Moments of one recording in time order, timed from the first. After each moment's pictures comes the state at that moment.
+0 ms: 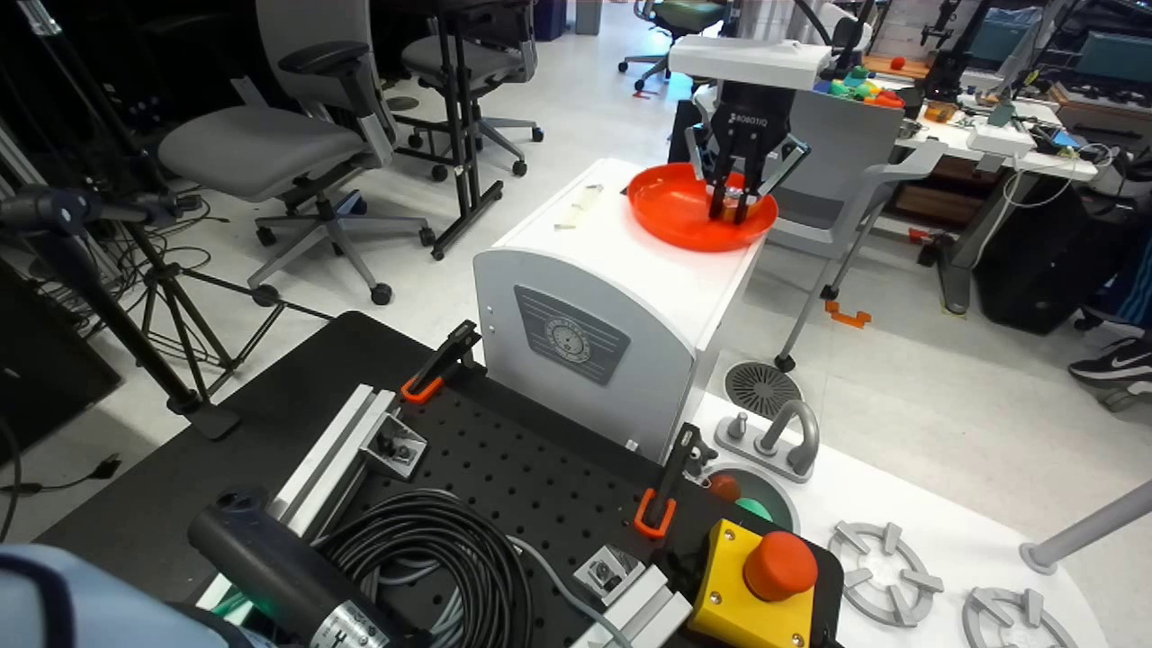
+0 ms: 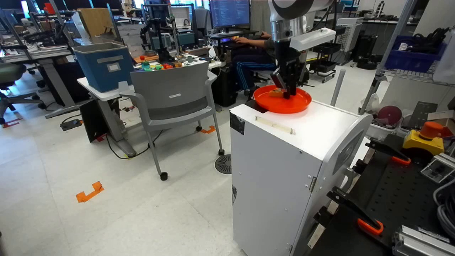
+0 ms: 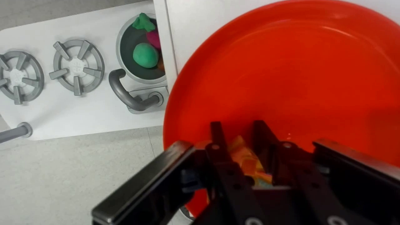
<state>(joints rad) 0.02 0.57 -0.07 -1.74 -0.09 2.14 0.13</state>
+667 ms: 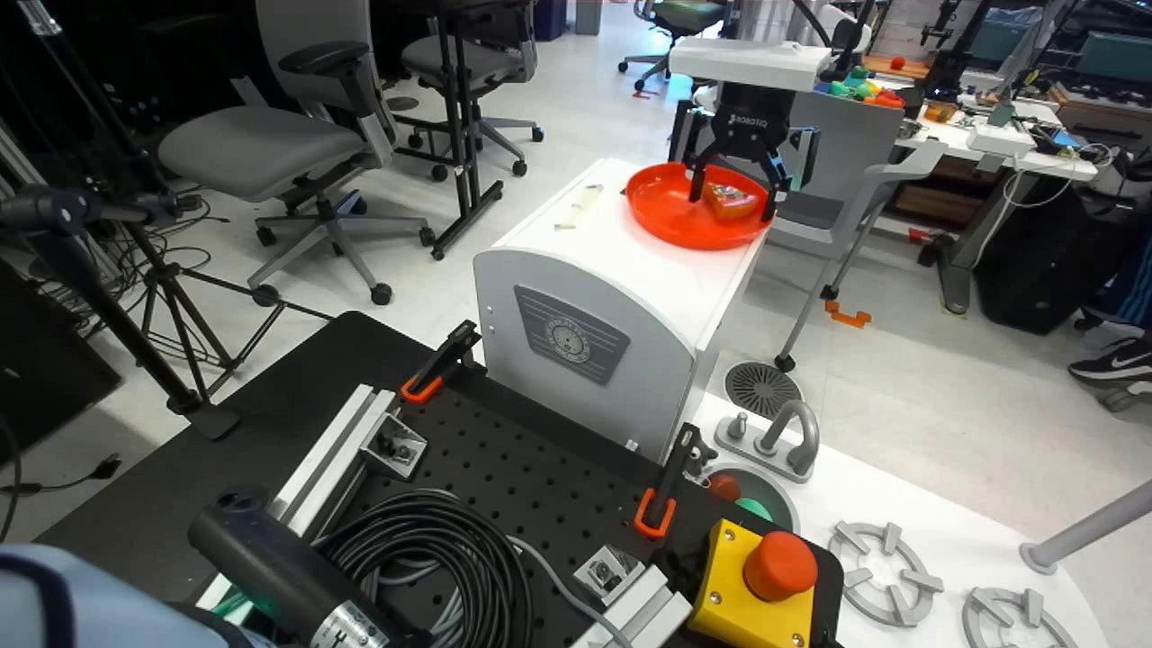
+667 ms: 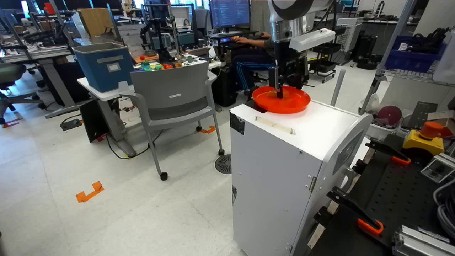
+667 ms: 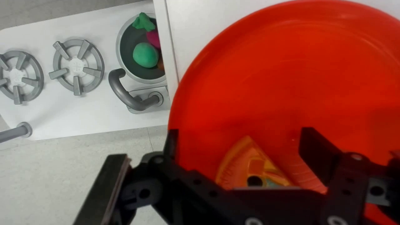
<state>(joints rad) 0.02 0.57 -0.07 -1.73 -0.10 2.14 0.13</state>
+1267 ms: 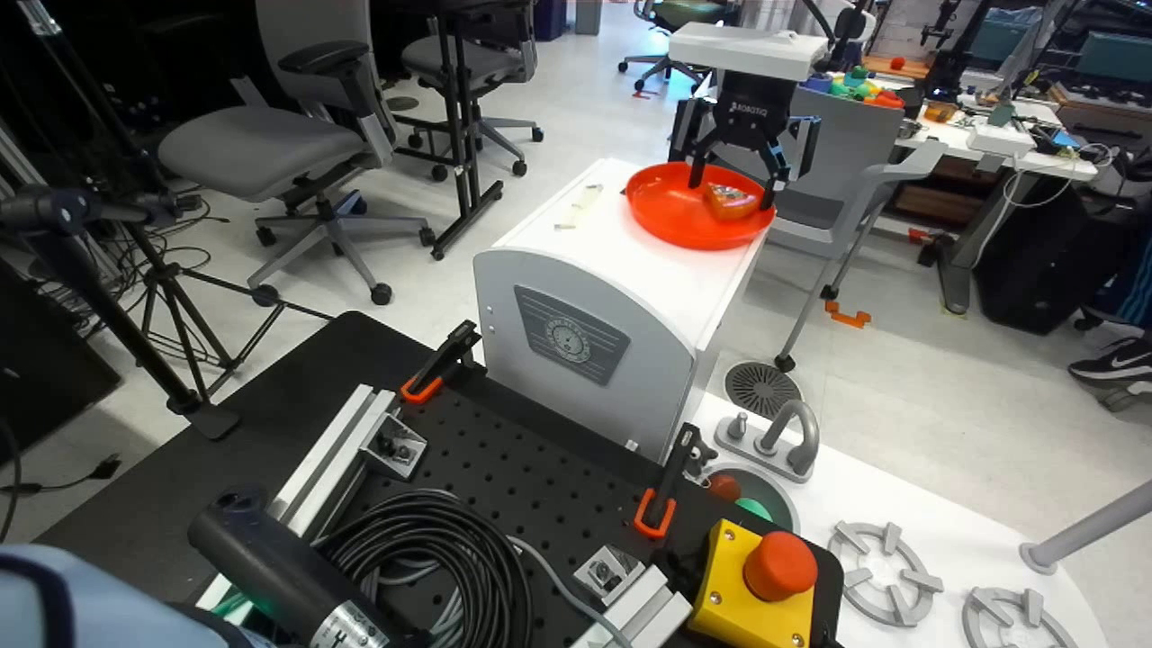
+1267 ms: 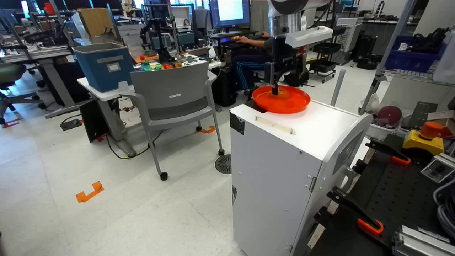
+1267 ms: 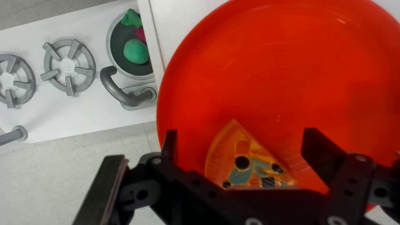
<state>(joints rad) 0.02 0.57 -0.06 -1.71 -0.06 2.14 0.16</state>
